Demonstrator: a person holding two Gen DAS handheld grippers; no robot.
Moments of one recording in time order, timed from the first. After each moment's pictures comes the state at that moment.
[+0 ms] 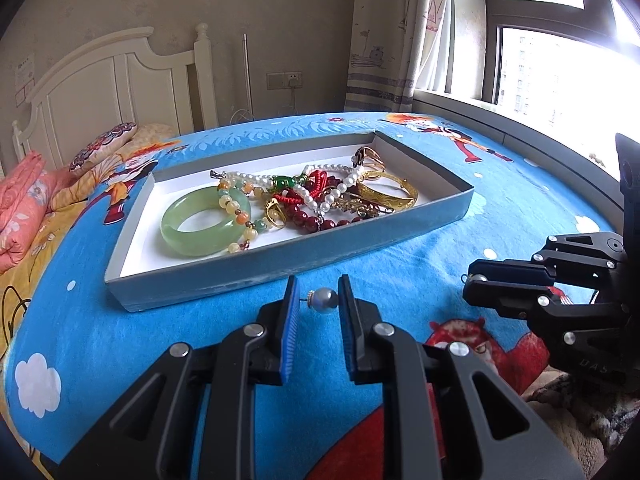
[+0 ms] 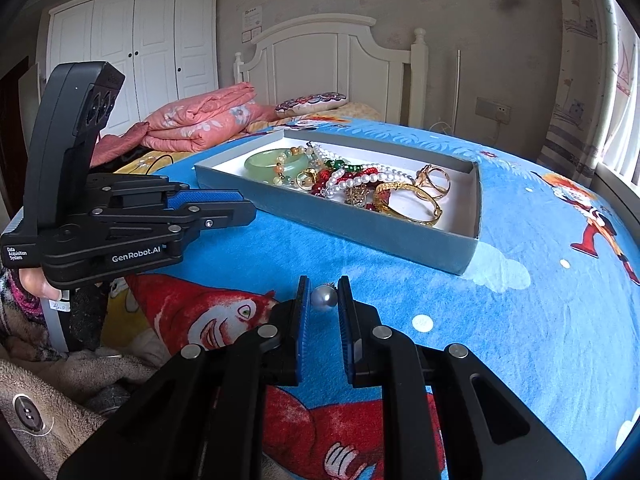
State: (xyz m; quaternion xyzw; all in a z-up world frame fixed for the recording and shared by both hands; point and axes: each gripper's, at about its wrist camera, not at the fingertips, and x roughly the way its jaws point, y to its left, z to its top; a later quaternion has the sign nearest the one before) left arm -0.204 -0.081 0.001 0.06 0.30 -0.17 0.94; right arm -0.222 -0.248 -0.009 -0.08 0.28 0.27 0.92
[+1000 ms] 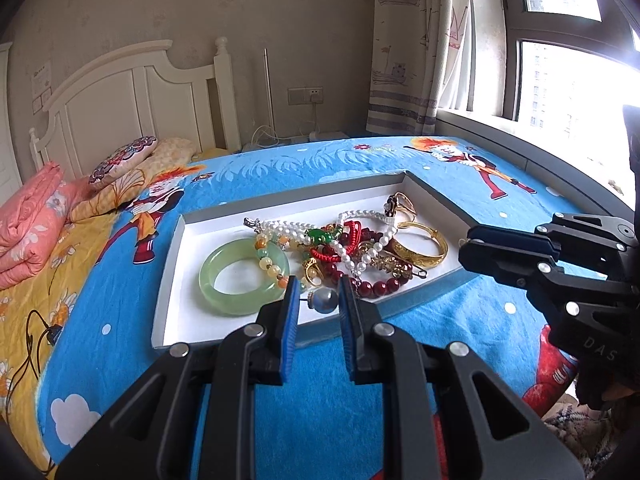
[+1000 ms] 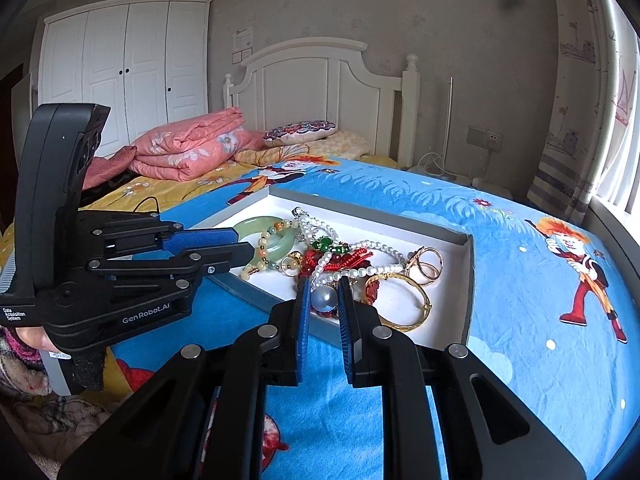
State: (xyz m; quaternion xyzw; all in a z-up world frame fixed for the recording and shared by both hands) left arm -0.176 -0.074 0.039 0.07 0.28 -0.13 0.95; right arm -0.179 -0.227 0.039 -0.07 0.24 0.25 0.94
